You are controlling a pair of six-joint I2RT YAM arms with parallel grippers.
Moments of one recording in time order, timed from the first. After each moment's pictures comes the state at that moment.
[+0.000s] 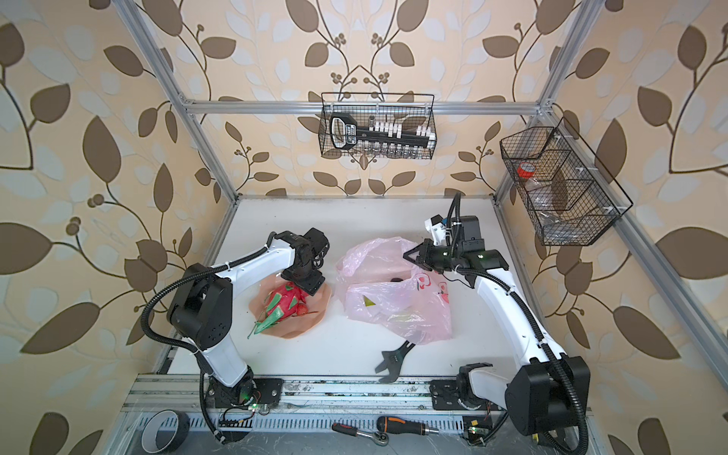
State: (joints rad) left arm -0.48 1.75 1.27 -1.02 -0.16 -0.03; right arm 0.12 1.23 1.05 -0.61 -0.72 0.57
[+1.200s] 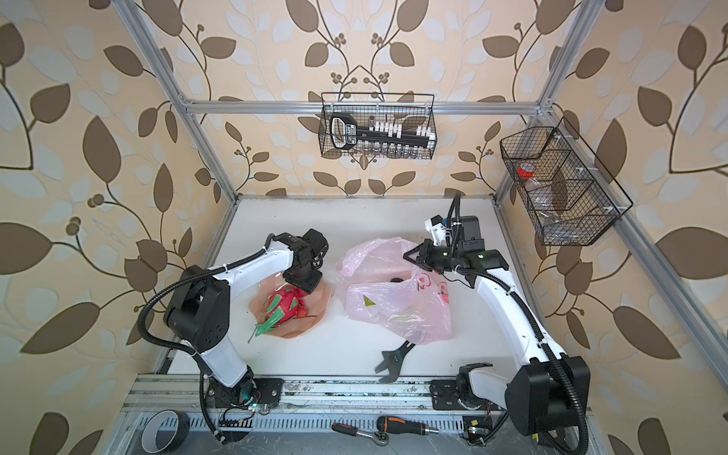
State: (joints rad) left arm -0.48 1.70 1.25 -1.00 -0.13 -0.09; right arm 0.12 1.23 1.05 -0.62 -0.71 0.58
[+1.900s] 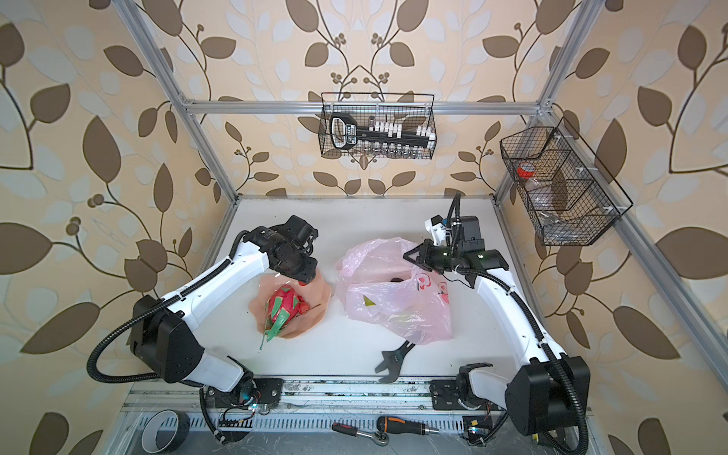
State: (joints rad) left arm -0.48 1.49 1.32 -1.06 -0.02 -0.19; right arm 0.12 1.23 1.05 -0.62 -0.71 0.57
